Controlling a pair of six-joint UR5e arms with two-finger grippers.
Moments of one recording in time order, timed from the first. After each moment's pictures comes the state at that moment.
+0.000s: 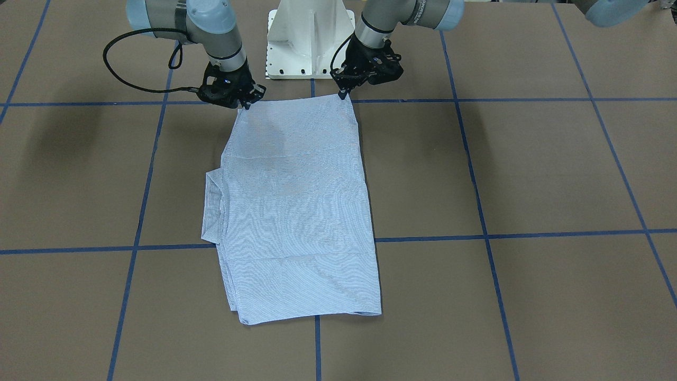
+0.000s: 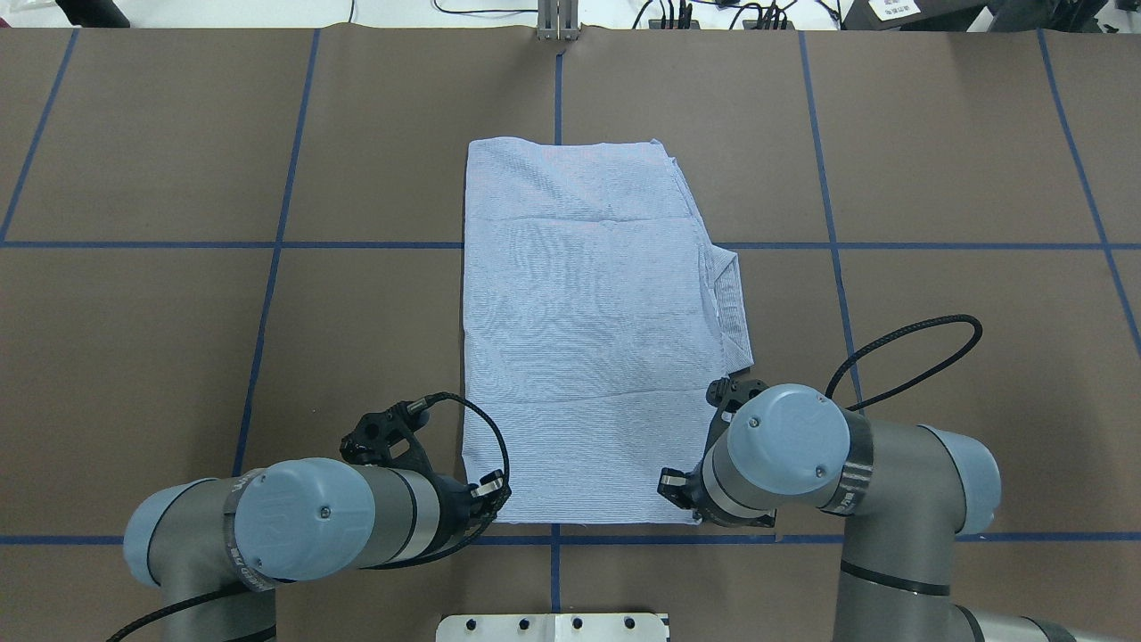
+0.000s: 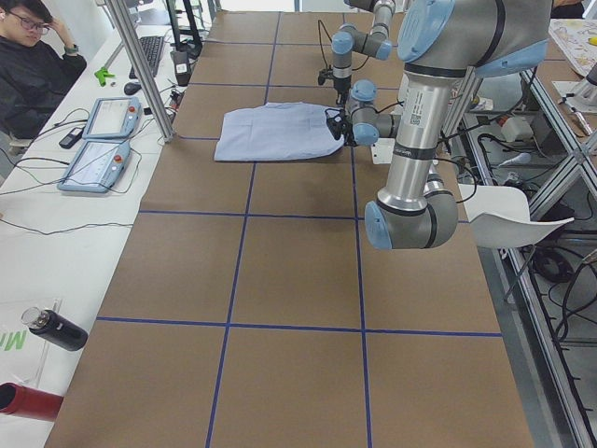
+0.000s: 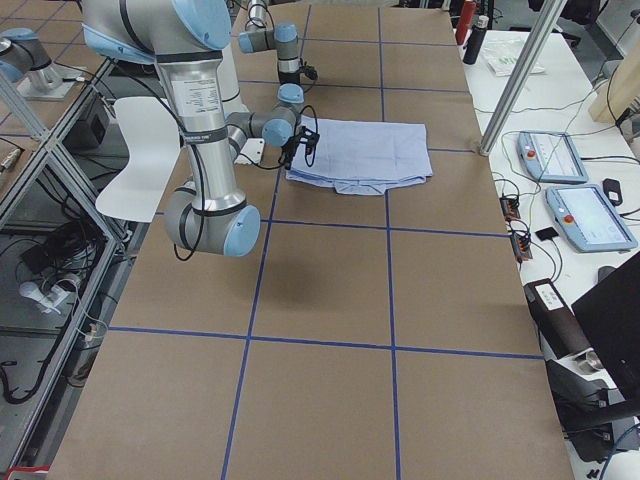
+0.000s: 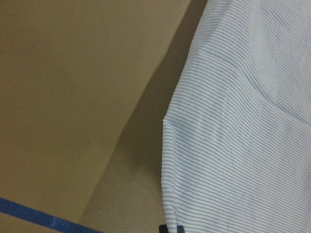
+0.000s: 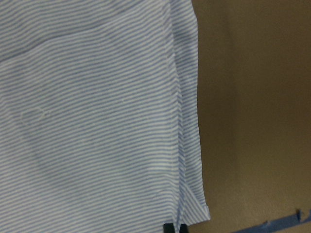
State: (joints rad) left arm -0.19 -1.96 -1.96 -1.88 -1.67 -1.96; right arm 0.28 -1.27 1.99 -1.54 1.88 1.68
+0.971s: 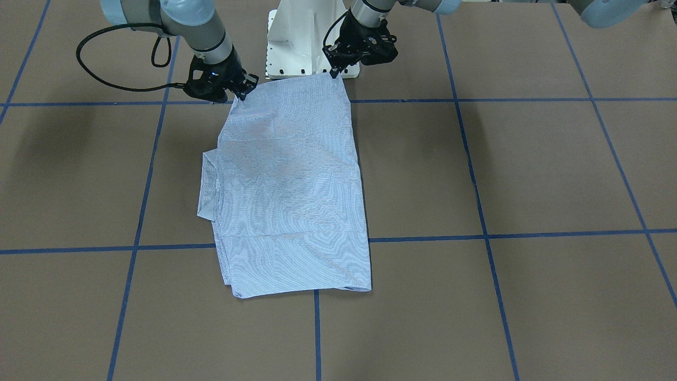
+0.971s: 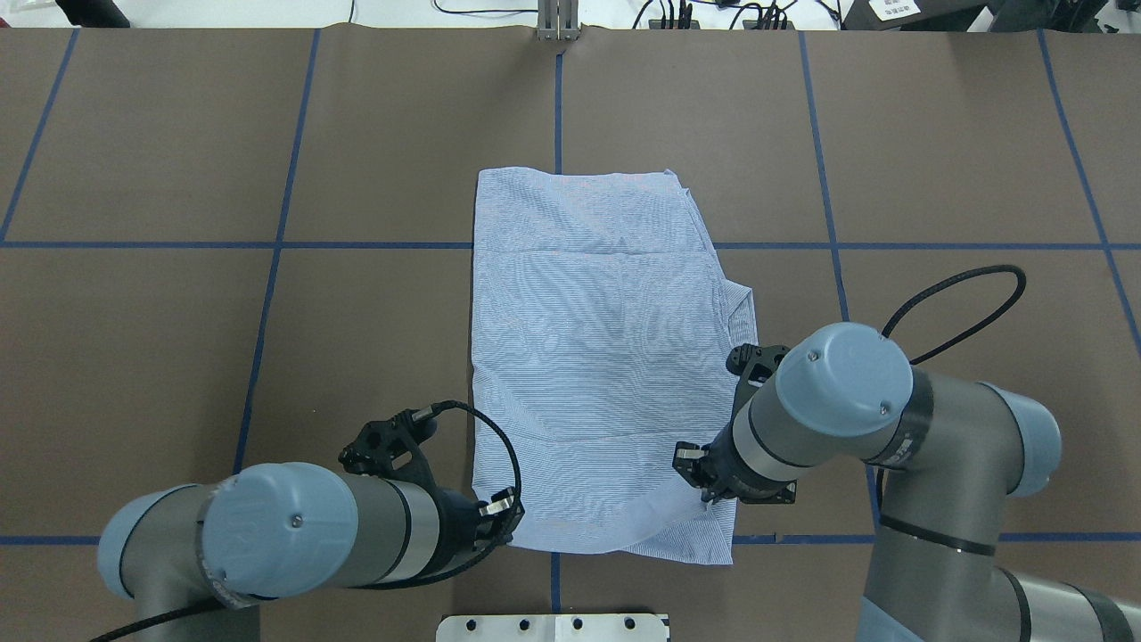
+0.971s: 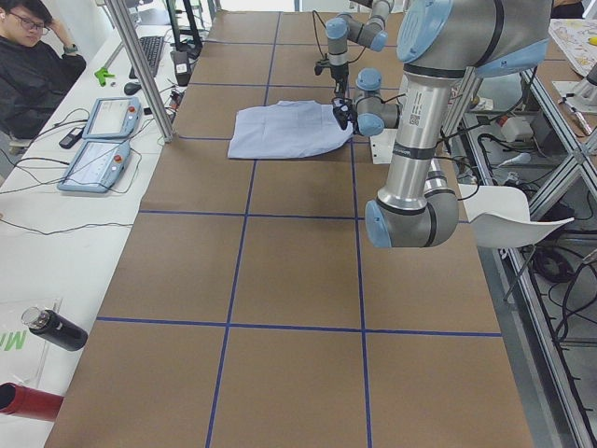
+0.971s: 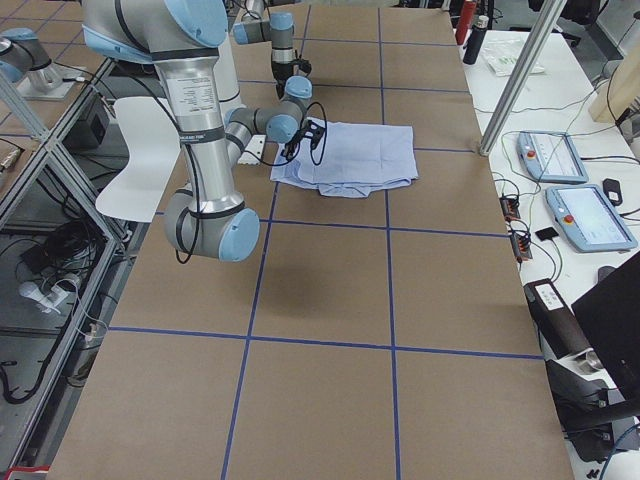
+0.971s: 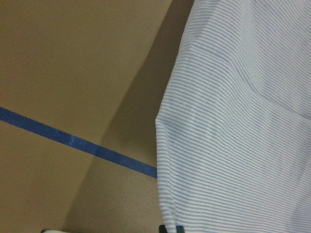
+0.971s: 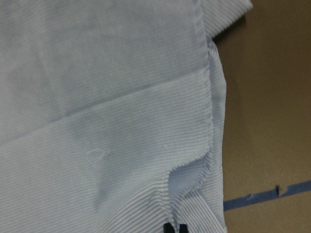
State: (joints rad) left arm -0.21 -1.99 -2.05 -1.86 -1.71 -1.94; right arm 0.41 -1.27 2.03 -1.53 2.03 1.60
